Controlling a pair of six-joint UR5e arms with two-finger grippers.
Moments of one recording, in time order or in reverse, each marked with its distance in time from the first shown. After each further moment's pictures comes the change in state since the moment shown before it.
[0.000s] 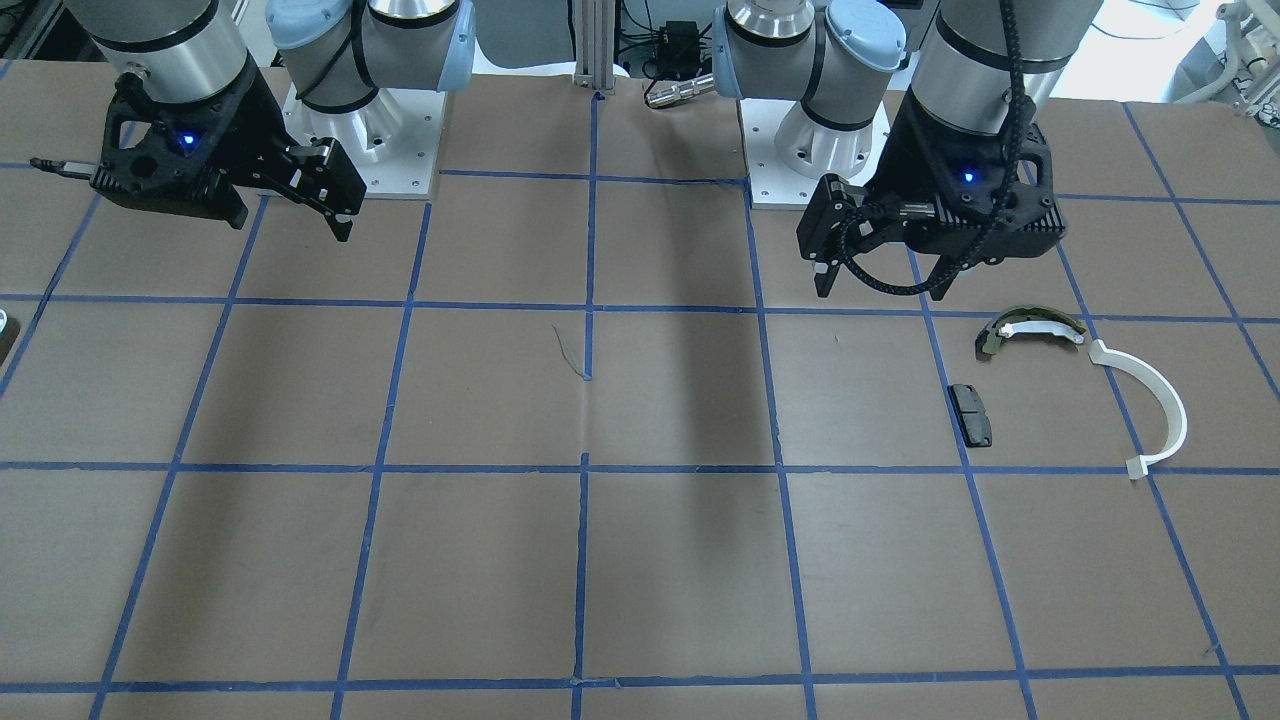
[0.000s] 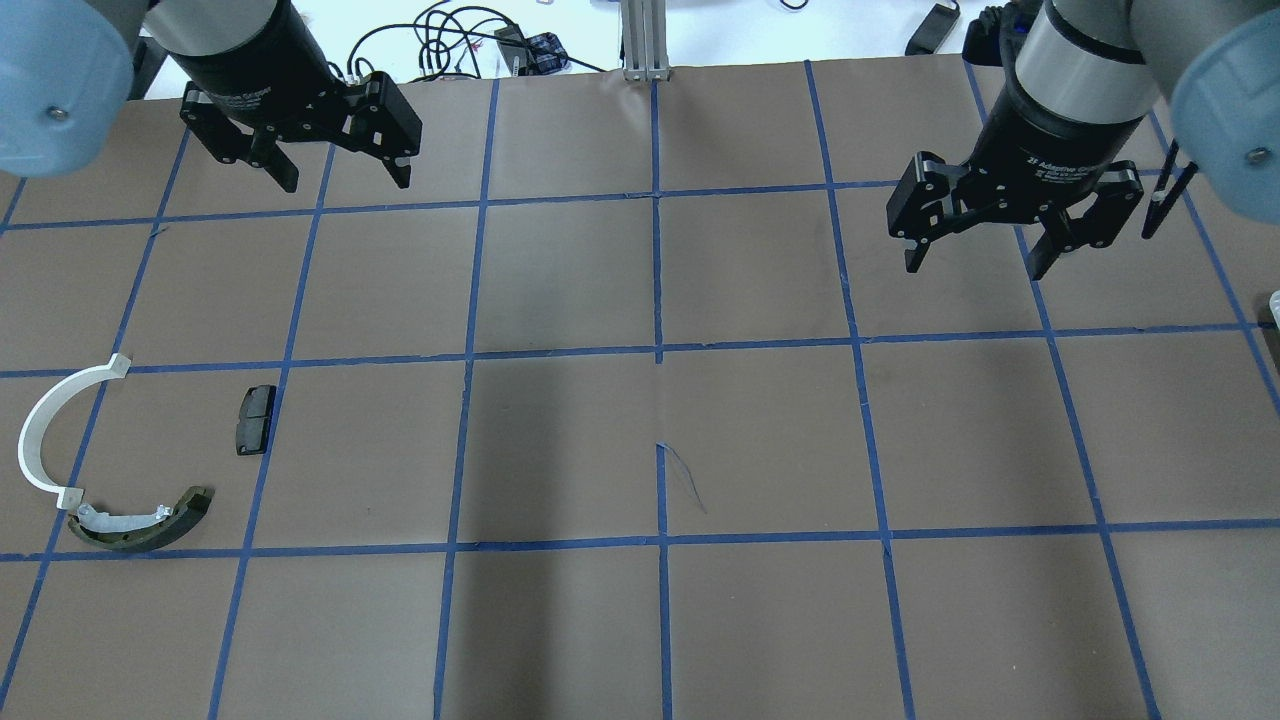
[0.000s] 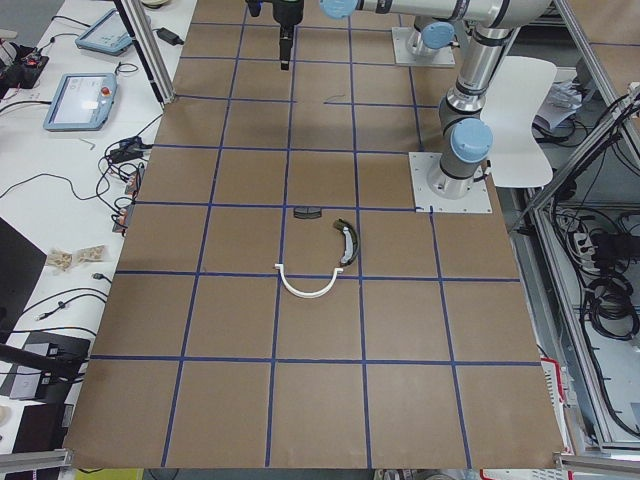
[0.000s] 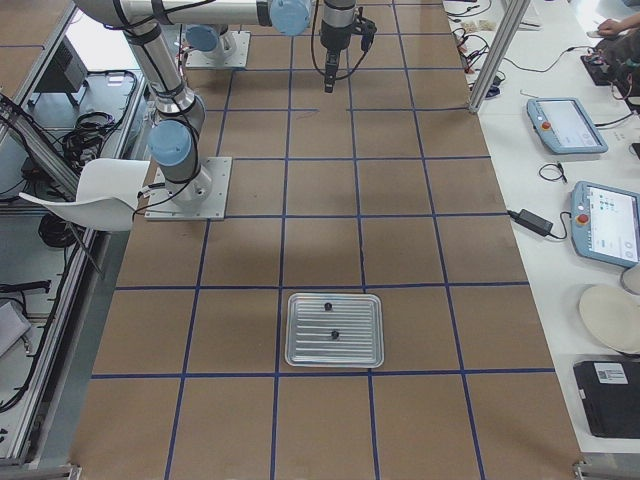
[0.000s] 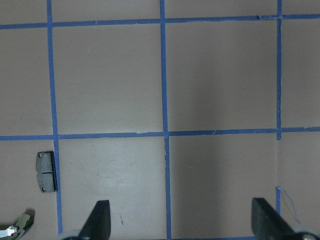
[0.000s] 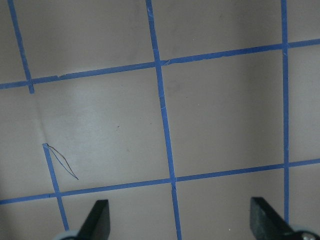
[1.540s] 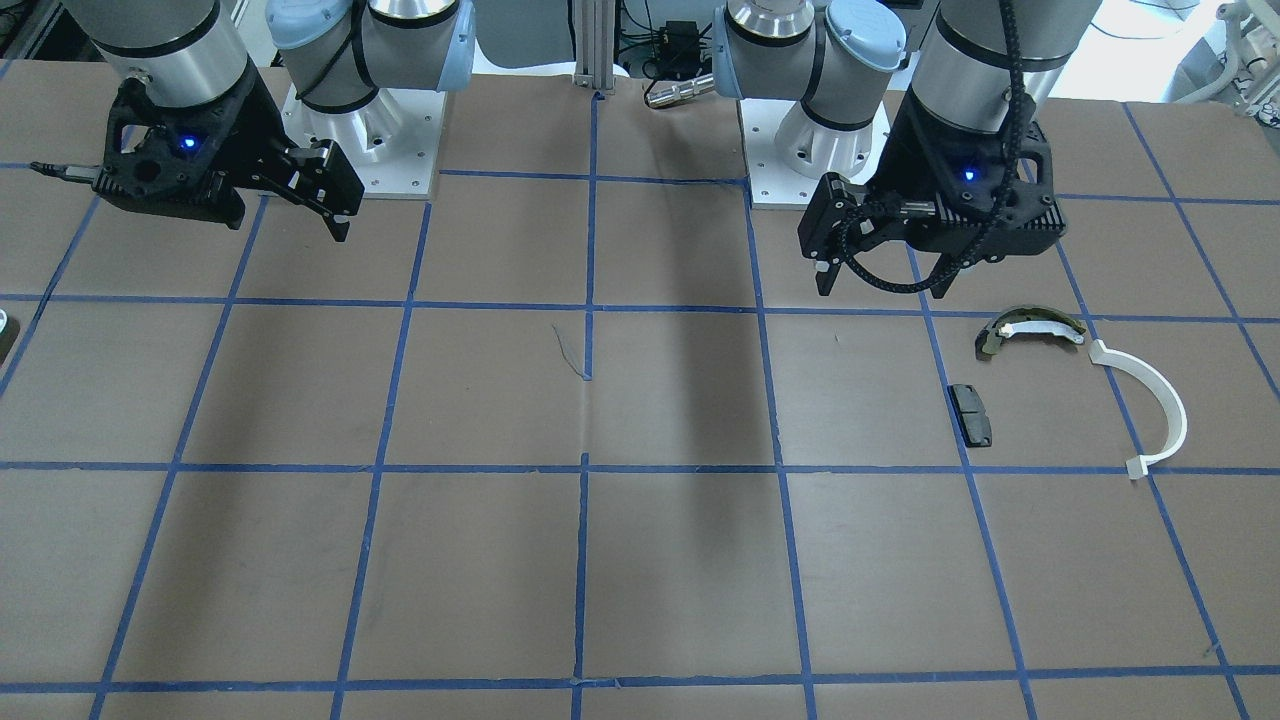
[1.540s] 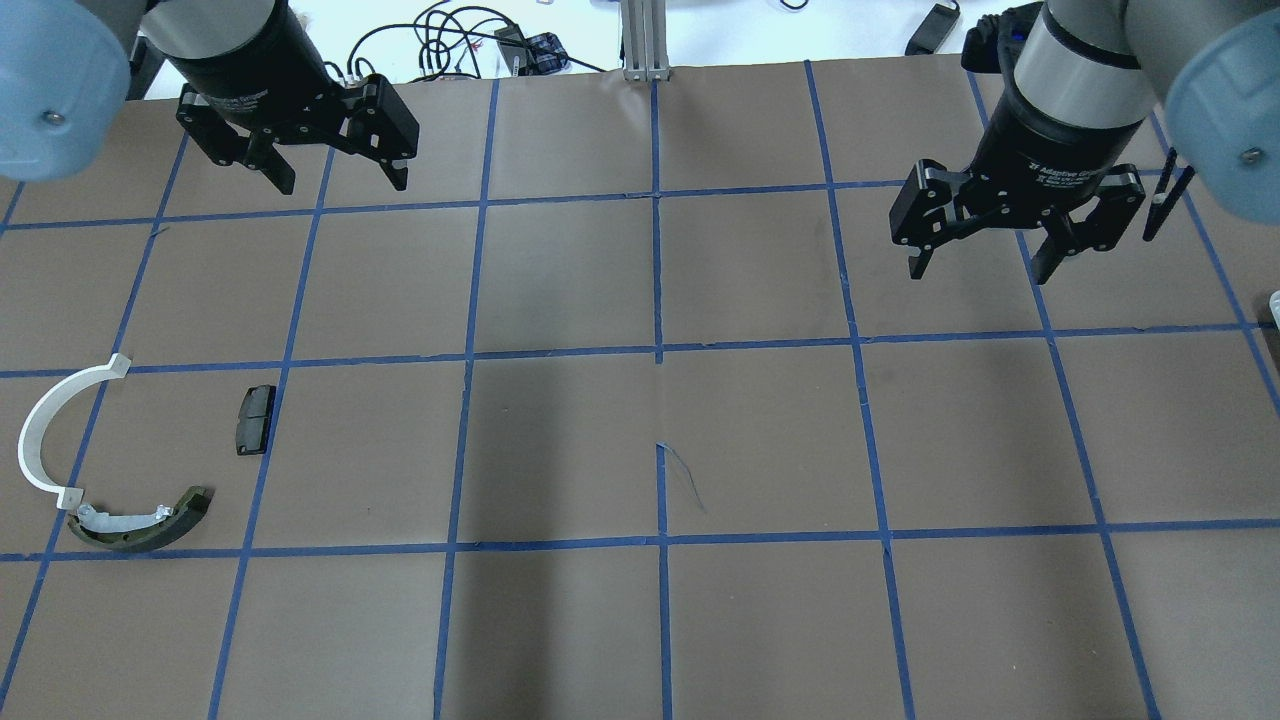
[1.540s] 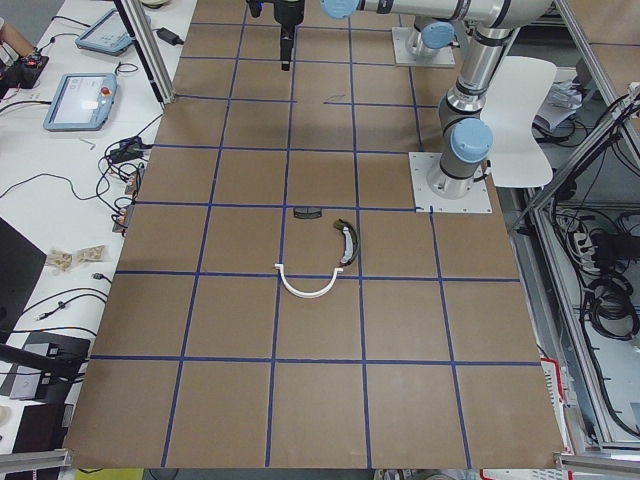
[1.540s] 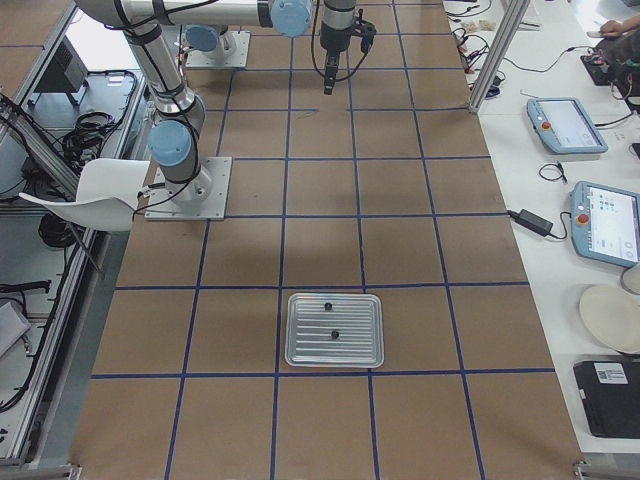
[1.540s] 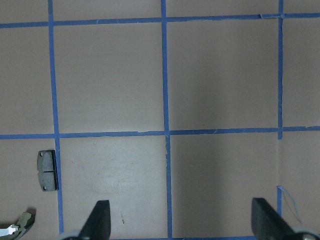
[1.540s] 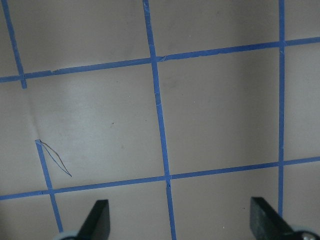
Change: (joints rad) left arm 0.001 0.005 -0.006 0.000 0.007 0.000; right arm 0.000 0.004 0.003 0.008 -0.015 -0.010
